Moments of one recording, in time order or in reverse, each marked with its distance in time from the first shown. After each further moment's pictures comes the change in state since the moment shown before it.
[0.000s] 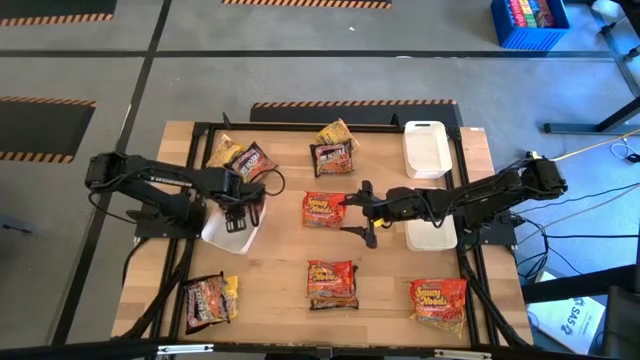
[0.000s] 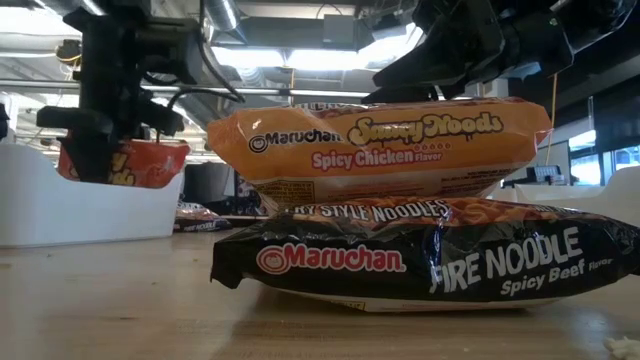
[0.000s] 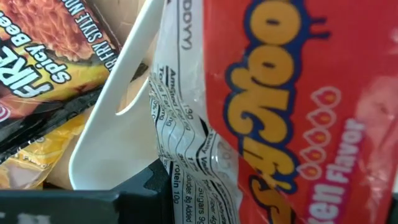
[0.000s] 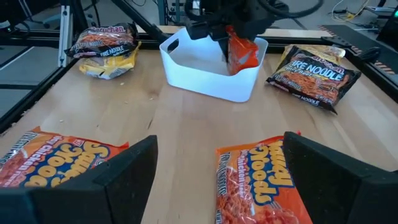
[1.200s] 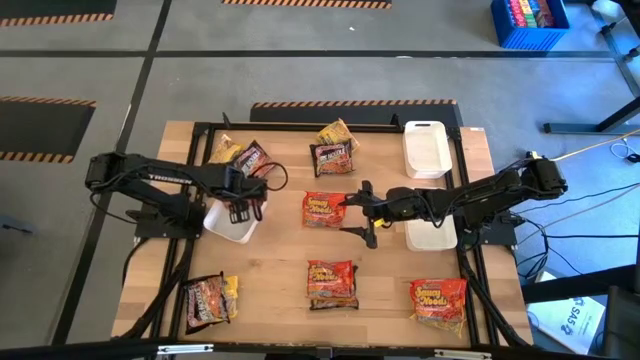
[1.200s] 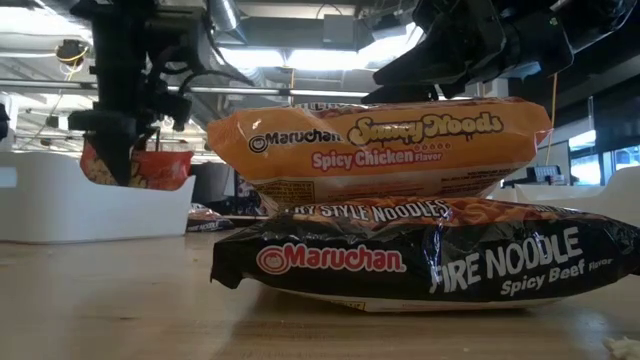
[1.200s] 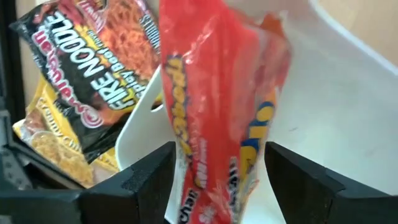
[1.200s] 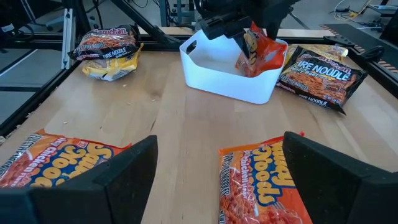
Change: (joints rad) left arm 0.011 0.001 0.075 -0.031 -0.187 0.026; right arm 0.000 0.000 0.000 0.003 -0.005 0.012
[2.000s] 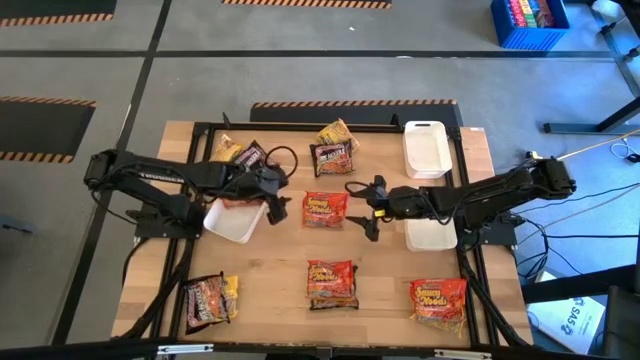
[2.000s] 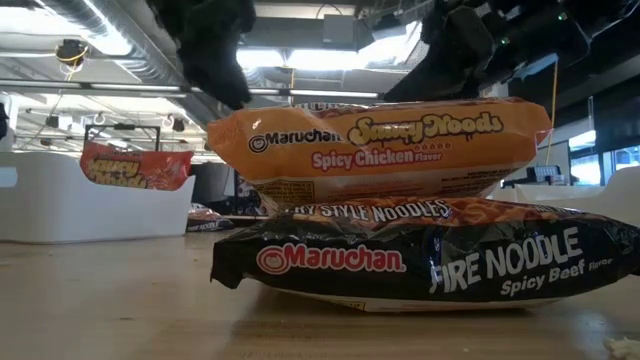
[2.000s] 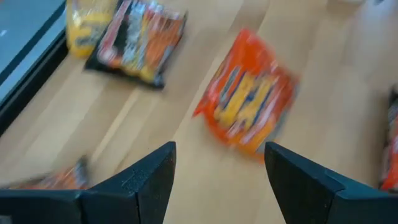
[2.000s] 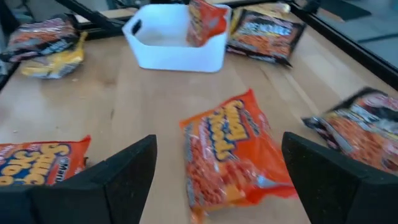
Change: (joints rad) left arm -0.110 -0.012 0.184 0.479 0.029 -0.160; right arm -0.001 -0.093 0.001 -0.227 0.186 0.186
